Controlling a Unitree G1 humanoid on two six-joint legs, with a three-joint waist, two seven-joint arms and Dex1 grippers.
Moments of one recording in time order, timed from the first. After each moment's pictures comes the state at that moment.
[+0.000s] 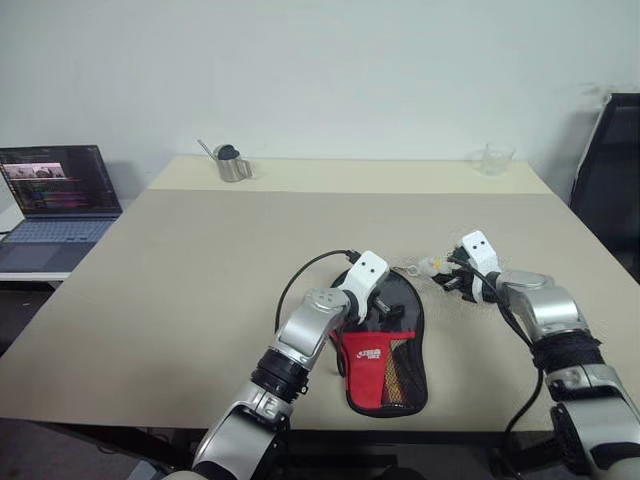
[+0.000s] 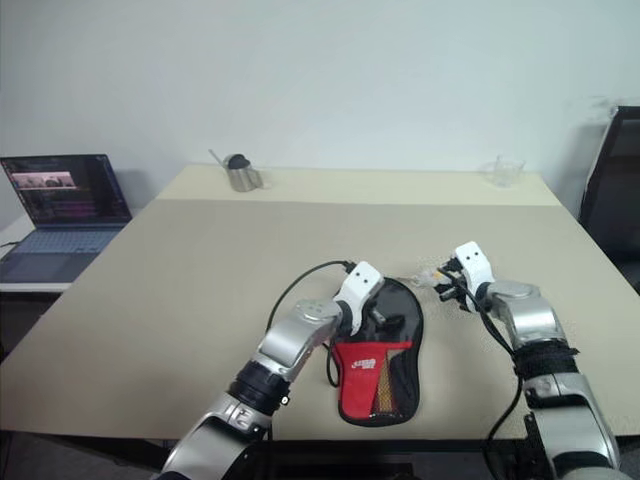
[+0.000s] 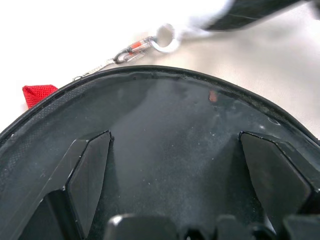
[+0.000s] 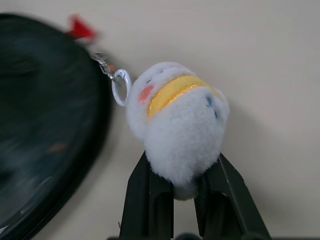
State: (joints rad) left arm -0.72 0.04 -0.31 0.31 0.00 0.66 -0.51; right arm -0.65 -0.55 0.03 0.32 0.13 0.61 0.80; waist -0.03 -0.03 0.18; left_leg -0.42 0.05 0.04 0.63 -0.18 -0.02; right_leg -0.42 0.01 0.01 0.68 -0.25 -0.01
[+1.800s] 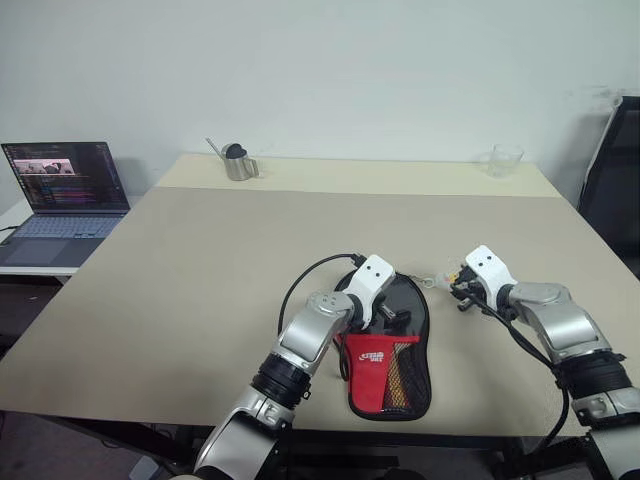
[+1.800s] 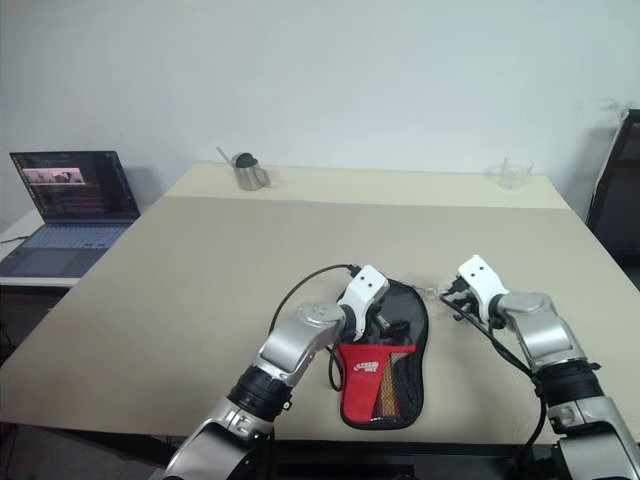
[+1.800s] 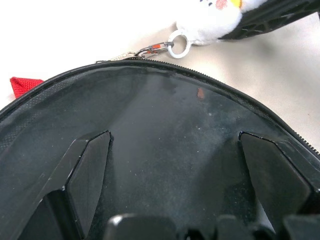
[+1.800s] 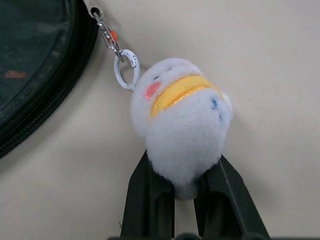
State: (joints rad) left arm -0.69 0.04 -0.32 0.24 -0.01 0.71 -0.54; right arm -0.59 -0.64 0.12 0.27 0.03 0.62 0.70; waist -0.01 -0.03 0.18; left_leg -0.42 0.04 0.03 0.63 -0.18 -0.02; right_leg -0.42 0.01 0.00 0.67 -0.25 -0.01
